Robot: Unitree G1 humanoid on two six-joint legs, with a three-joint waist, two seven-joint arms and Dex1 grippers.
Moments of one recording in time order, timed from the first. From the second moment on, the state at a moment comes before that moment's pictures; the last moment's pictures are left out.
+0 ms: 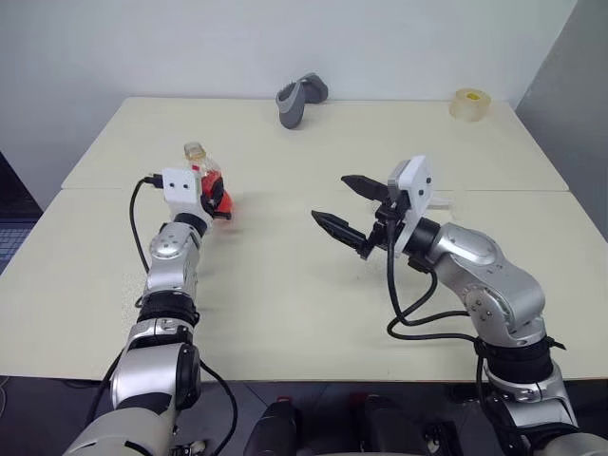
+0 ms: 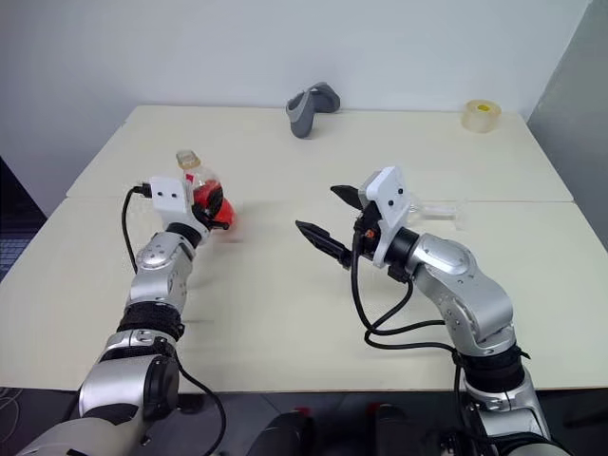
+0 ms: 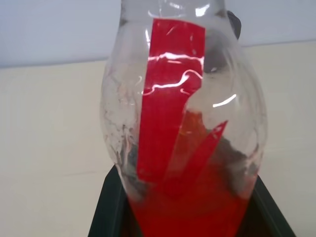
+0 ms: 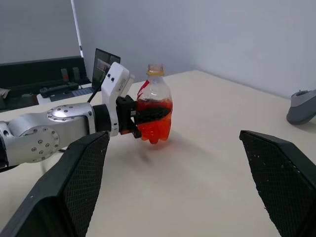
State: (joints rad) left arm -0.75 0.37 0.23 0.85 -0.15 -0.17 -0.32; right arm -0.52 -0.32 0.12 -0.42 0.47 0.64 0.52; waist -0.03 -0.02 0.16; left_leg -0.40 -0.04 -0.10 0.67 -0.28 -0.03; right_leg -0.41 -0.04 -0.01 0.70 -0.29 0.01
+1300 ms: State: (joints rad) left arm -0.31 0.56 0.24 0.05 -0.30 0.34 -0.53; right arm -0.41 -0.53 0.12 -0.40 0.23 0.54 0.49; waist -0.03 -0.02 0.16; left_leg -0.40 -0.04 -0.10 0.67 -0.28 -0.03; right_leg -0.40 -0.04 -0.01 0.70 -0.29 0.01
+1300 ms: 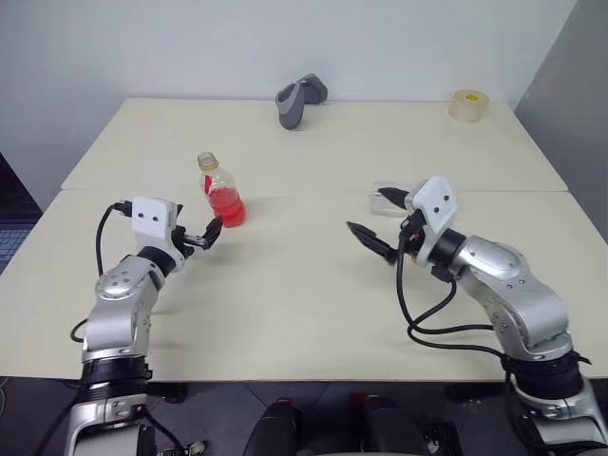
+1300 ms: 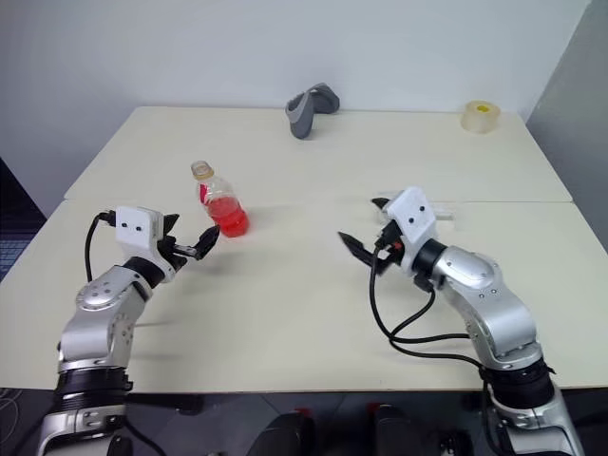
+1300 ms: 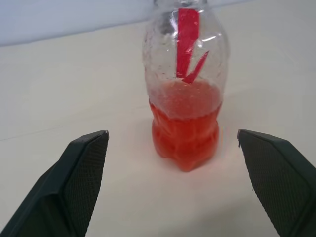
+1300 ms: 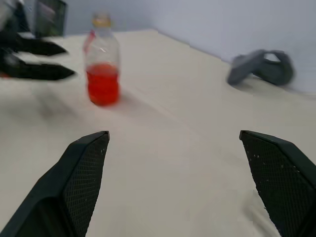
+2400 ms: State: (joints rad) left arm -0.58 0.39 -0.14 0.13 -0.31 0.26 -0.95; right arm -0.88 -0.60 0.40 0.85 -0.59 -0.19 0.20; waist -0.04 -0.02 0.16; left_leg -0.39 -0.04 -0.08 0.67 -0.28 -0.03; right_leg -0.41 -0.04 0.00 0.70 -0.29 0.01
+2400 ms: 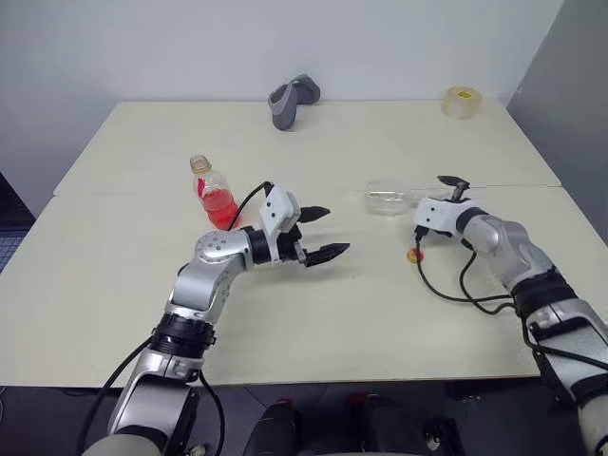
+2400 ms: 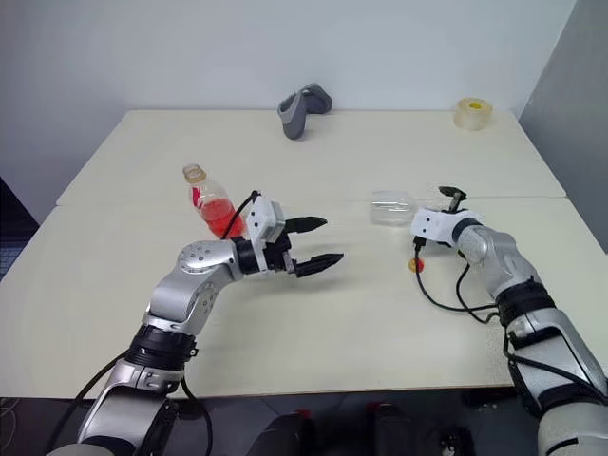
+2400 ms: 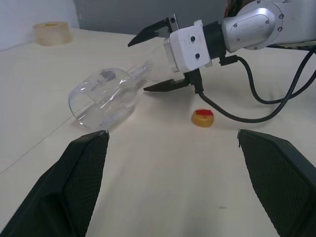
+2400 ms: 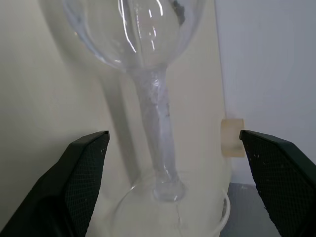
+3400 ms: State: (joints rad) left arm -0.50 0.43 -0.08 0.01 -0.39 0.38 -0.96; right arm -1.09 -0.51 0.54 1.22 -0.73 -0.30 0.08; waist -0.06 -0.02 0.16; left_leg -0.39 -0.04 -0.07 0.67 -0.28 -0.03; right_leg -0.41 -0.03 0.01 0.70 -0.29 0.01
